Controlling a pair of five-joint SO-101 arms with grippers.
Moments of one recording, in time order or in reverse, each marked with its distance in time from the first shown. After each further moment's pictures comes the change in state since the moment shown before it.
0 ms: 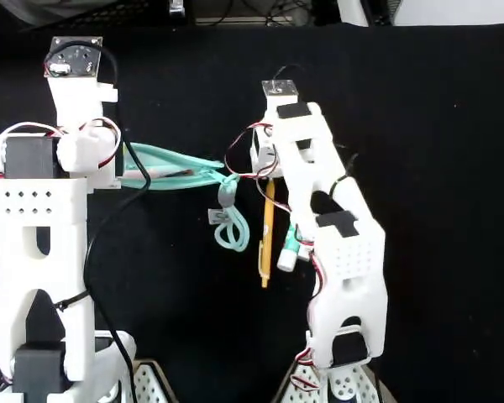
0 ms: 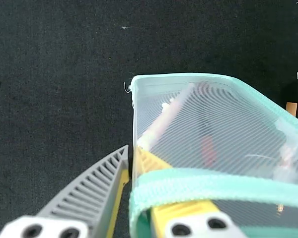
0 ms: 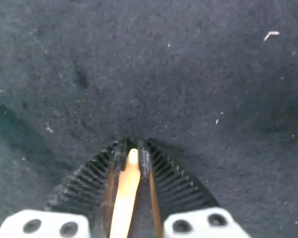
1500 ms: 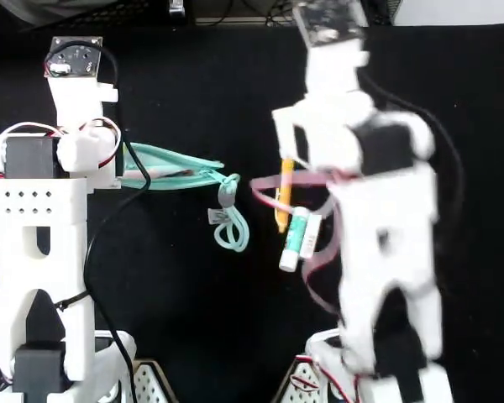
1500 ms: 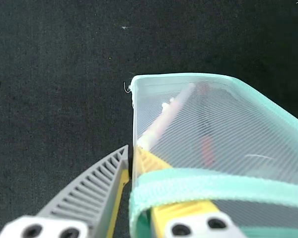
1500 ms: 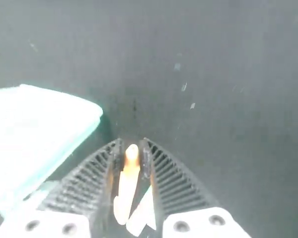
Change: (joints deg) left arm 0.0 0.0 0.0 0.0 0.0; right arm -1.2 -58.6 0.4 15.5 8.8
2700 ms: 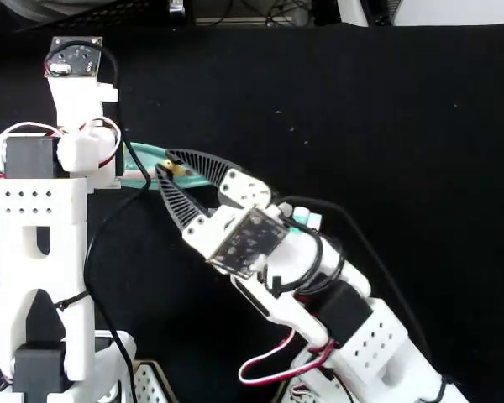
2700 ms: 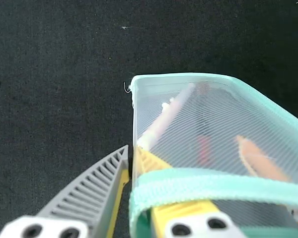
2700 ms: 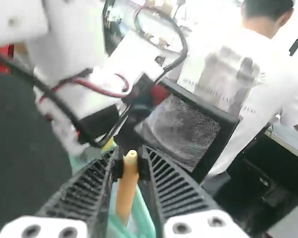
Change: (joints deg) left arm 0.0 0.0 0.0 0.0 0.0; right arm -31.0 -43.0 67.0 -65.8 23.0
